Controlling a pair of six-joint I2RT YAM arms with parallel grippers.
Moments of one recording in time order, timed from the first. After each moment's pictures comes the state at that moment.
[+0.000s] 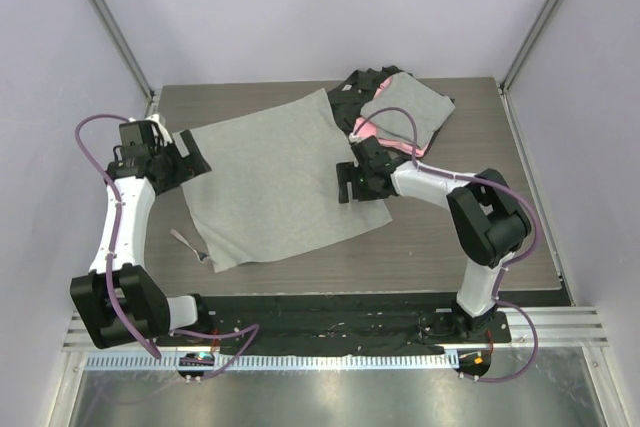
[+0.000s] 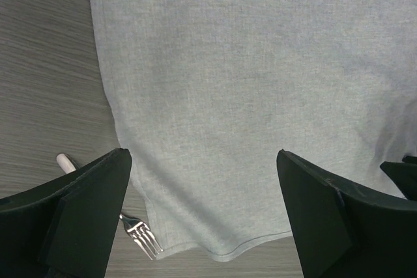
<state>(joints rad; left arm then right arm) 0.21 1.28 1.10 -0.67 0.20 -0.27 0.57 1.82 1.13 -0.30 0.00 0.39</state>
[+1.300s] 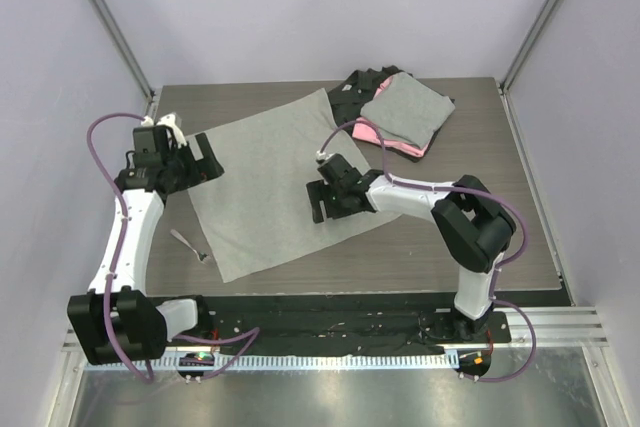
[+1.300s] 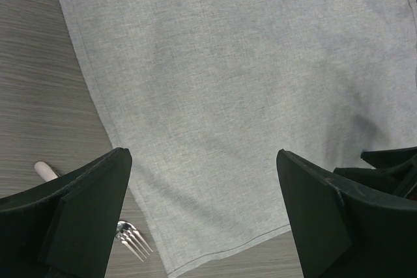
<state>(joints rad) 0.09 1.19 1.05 -0.63 0.18 -0.27 0.78 1.85 1.16 -0.31 0.04 0.45</state>
